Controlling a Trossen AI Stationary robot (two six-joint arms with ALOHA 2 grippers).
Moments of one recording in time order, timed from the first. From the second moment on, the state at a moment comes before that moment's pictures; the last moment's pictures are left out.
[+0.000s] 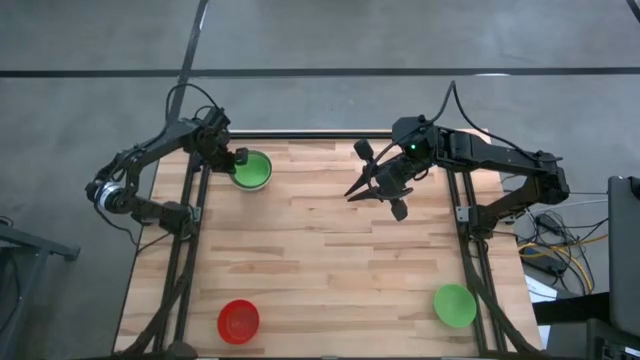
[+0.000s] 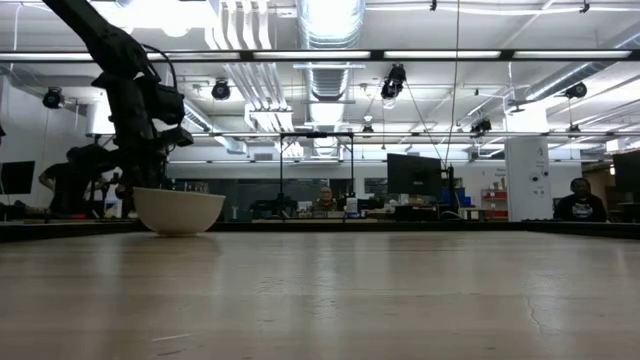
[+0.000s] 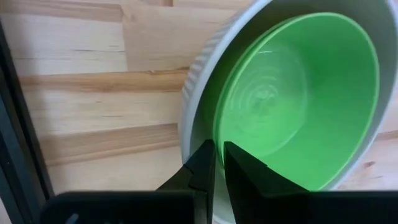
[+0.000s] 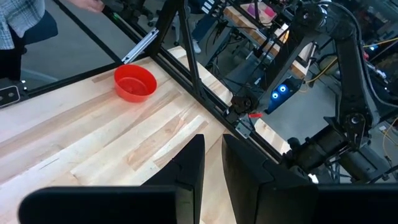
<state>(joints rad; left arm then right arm) 1.09 1.30 0.85 -0.91 0.25 -0.51 -0.12 1.39 1.53 -0.59 -0.47 -0.71</state>
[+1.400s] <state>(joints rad) 1.09 1.29 0.90 -0.92 0.32 -0.46 -0.12 1.39 1.53 -0.59 -0.47 -0.71</state>
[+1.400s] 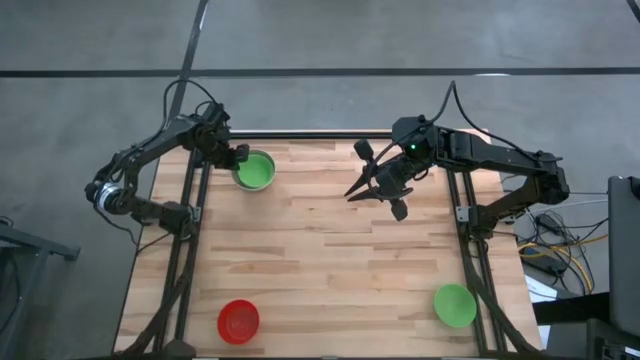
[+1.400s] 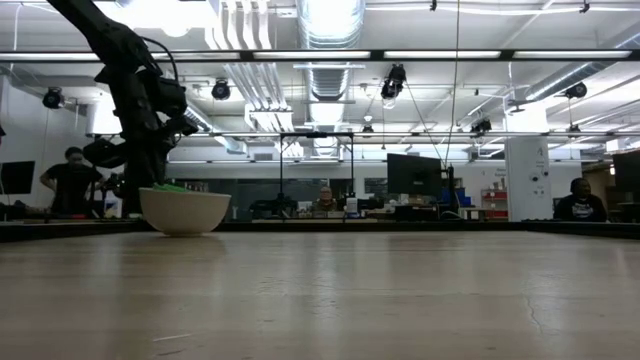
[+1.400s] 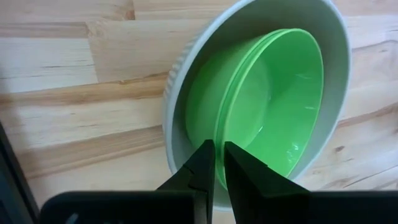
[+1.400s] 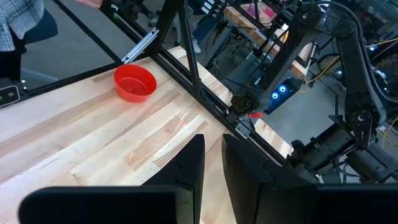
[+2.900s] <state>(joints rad) 1.01 1.29 1.03 -0.94 0.32 -0.44 -0.12 1.39 1.53 -0.59 -0.47 -0.71</state>
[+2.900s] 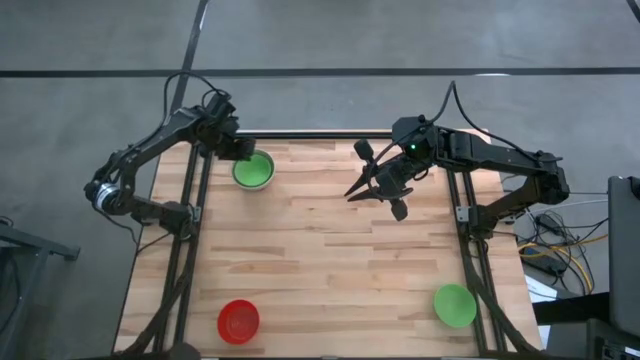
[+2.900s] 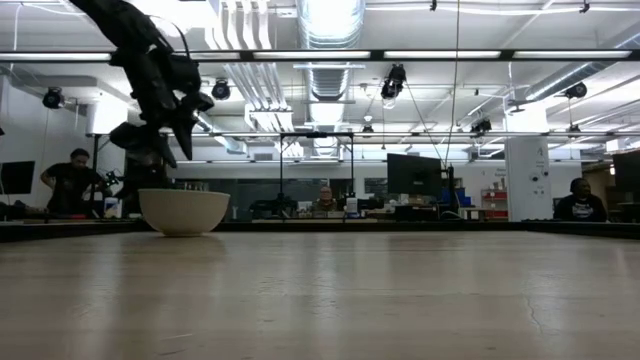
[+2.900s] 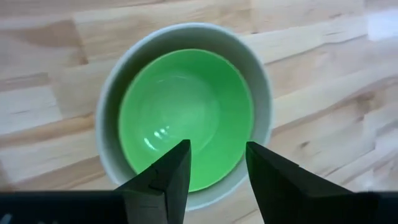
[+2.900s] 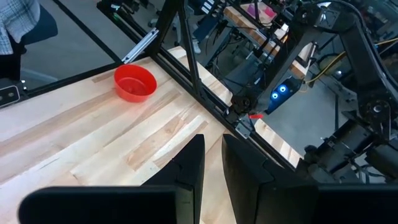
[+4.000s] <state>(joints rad) 0.67 0.99 1.13 -0.69 0.23 -0.40 -0.12 1.39 1.53 -0.59 -0.47 -0.71</state>
